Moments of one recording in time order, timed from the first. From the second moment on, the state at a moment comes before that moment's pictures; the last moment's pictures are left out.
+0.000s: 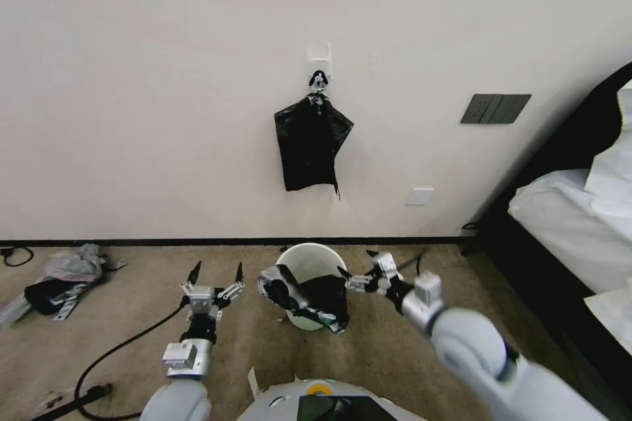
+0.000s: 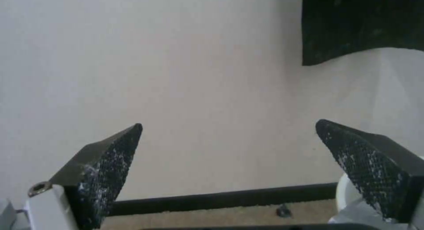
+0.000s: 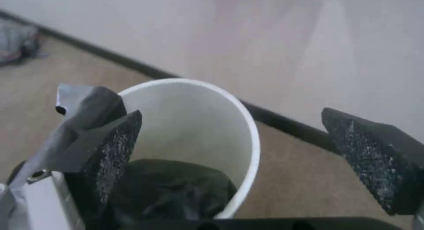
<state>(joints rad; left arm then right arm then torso) 1.75 -1.06 -0.44 -2.15 -0.25 -0.15 -0.33 -1.66 0.88 0.33 2.41 0.41 -0.27 0.11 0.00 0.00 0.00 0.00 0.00</state>
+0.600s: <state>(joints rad) 1.94 -1.27 -0.55 -2.23 -0.06 -0.32 -0.28 -0.87 0.67 -0.03 1.97 0.77 -0.54 -0.16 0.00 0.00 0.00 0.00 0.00</state>
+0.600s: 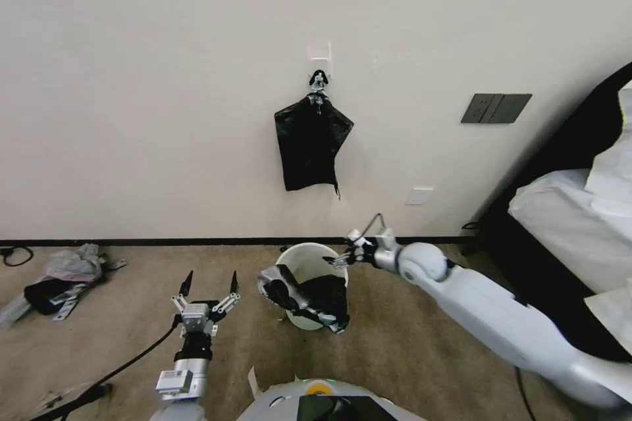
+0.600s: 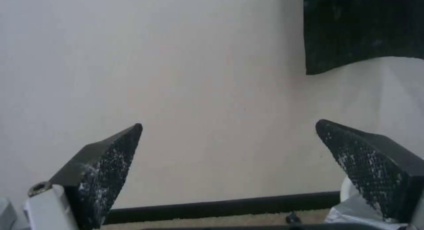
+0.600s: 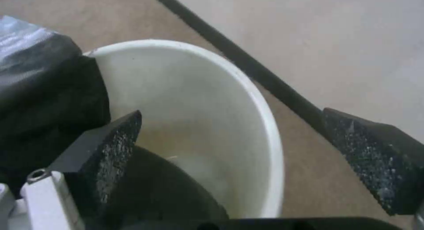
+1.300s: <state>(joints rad) 2.03 -1.29 -0.59 -2.25 -0.04 -0.35 -0.29 -0.34 0.93 -0.52 1.41 0.59 -0.42 -0.44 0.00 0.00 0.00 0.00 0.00</state>
